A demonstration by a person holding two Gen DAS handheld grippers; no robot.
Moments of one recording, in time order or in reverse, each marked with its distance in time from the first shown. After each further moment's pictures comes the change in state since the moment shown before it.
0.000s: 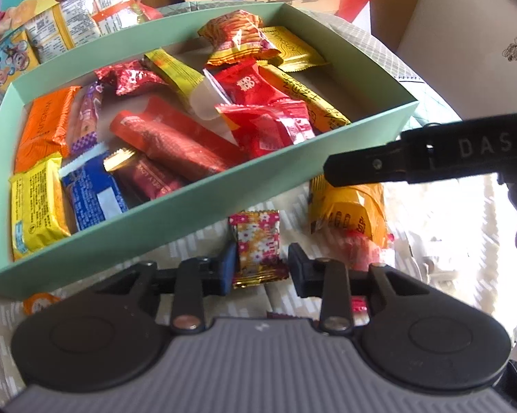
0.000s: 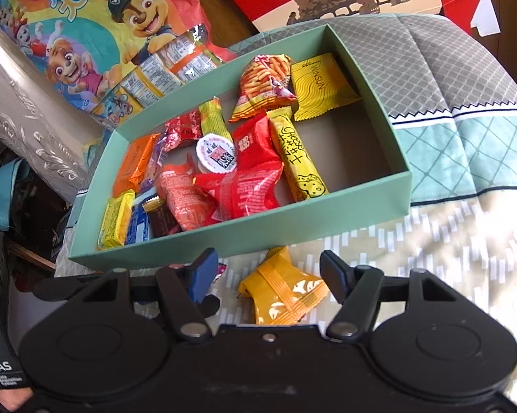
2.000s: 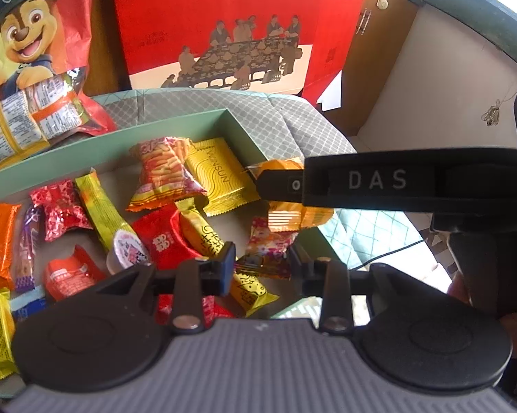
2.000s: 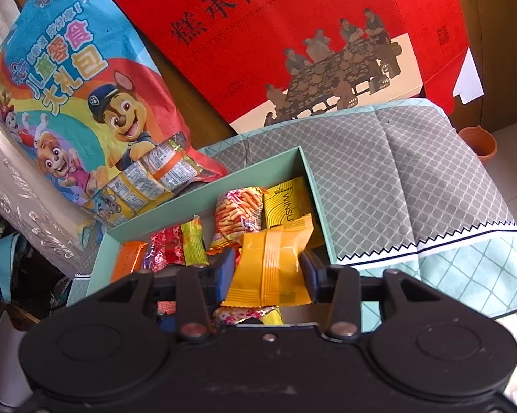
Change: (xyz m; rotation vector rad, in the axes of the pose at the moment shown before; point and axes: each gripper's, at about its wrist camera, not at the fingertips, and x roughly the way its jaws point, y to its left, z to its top) left arm 0.002 -0.057 0.115 -0.035 -0.163 -0.080; right arm -0.028 -0.031 0.099 0.056 -0.203 -0.030
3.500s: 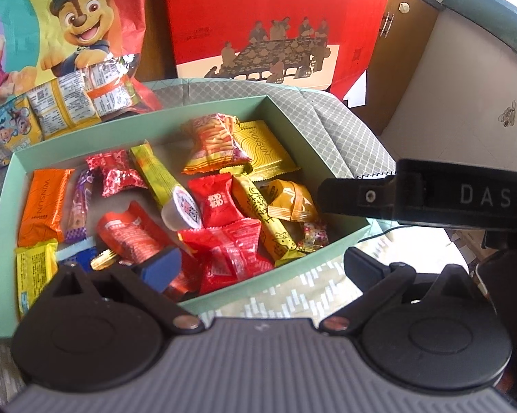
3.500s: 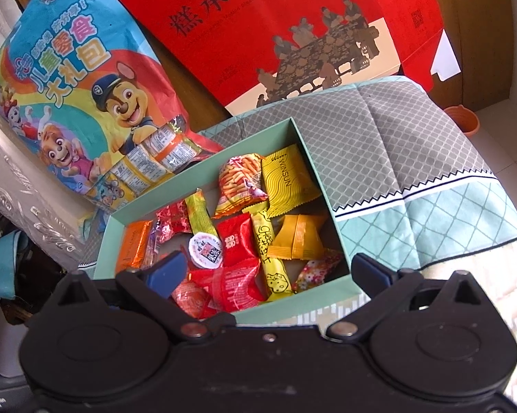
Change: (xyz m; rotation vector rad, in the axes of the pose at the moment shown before) left arm -0.051 0.017 -0.042 -0.039 -0.010 0.092; right arm -0.050 0.013 -0.050 0.054 0.012 -0.034
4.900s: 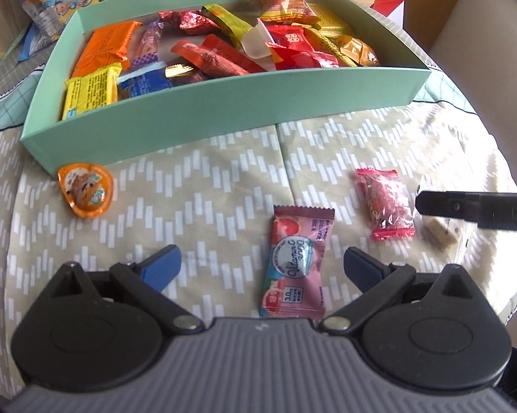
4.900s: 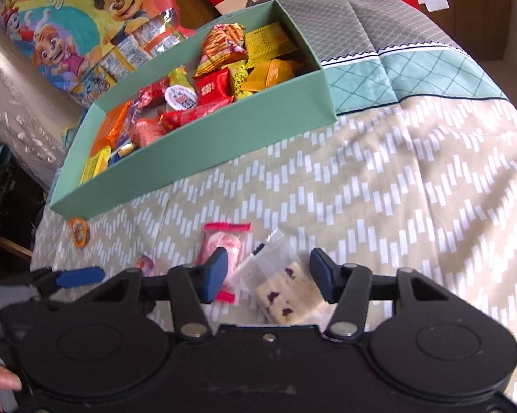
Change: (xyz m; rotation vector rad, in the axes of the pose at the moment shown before) left arm -0.011 0.054 -0.126 -0.054 0.196 0.070; right arm -0.001 -0.013 -0.125 -0.138 0.188 -0.077
